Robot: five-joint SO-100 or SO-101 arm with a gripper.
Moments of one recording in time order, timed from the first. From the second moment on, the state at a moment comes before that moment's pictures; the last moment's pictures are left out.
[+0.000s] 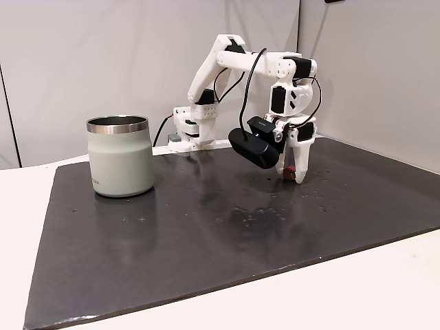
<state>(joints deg) -14.6 54.8 56.8 85.3 4.6</state>
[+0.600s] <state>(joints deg) -14.6 60.2 57.0 87.4 4.6</state>
